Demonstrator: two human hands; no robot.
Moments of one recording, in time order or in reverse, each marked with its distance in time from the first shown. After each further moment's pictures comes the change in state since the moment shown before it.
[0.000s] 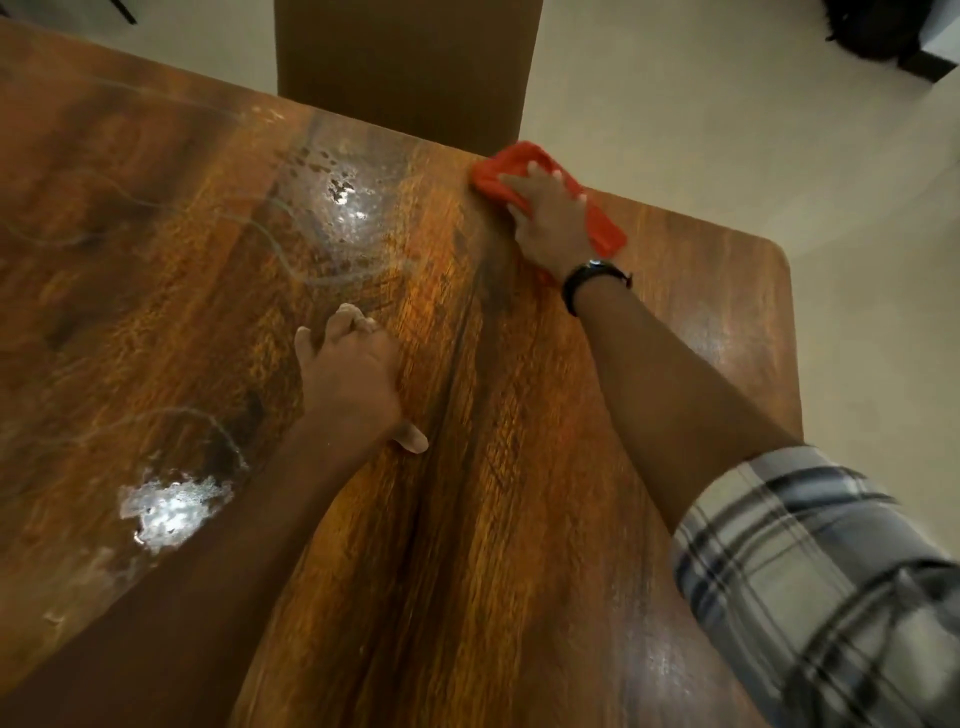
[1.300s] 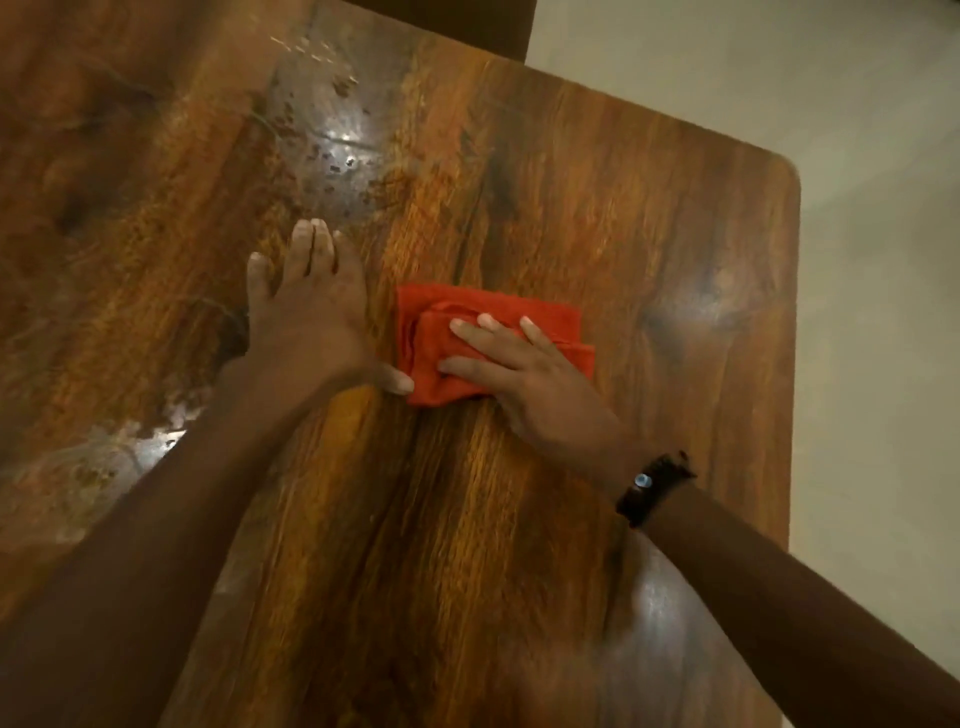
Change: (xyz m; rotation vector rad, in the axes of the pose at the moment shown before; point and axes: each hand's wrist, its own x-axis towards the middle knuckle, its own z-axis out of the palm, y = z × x) left_hand -0.045 -0.026 0.021 0.000 0.027 -0.034; right_hand -0.254 -0.011 0.019 -0.096 -0.306 -0.497
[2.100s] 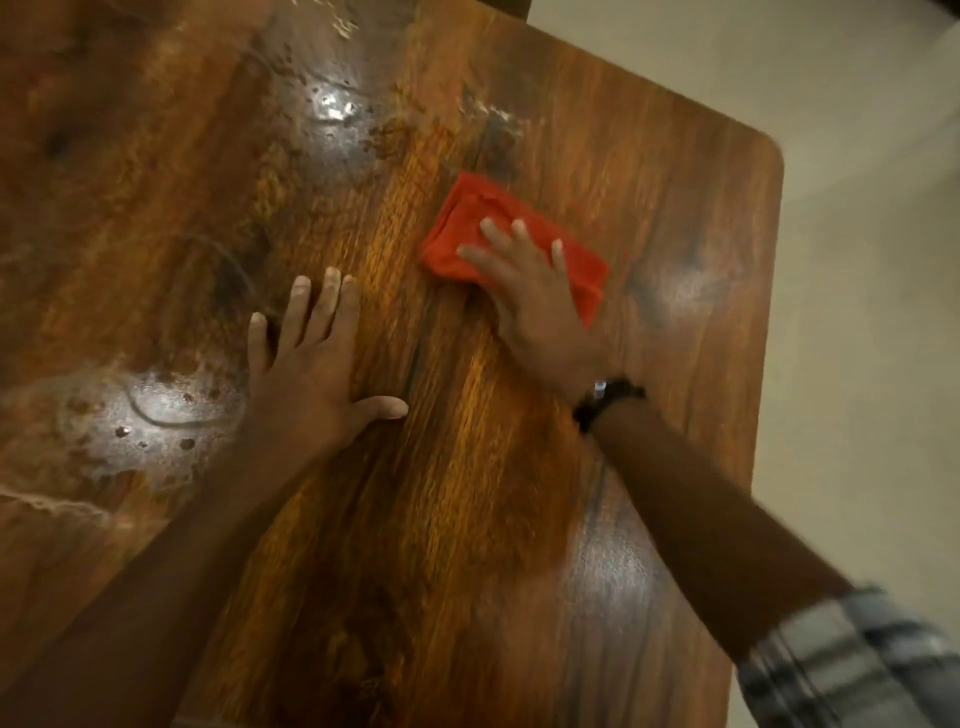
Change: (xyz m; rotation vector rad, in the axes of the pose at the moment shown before) left_hand -0.058 -0.020 0.090 -0.263 0.167 0.119; right_hand 0.020 0.007 0.002 0.076 0.223 0.236
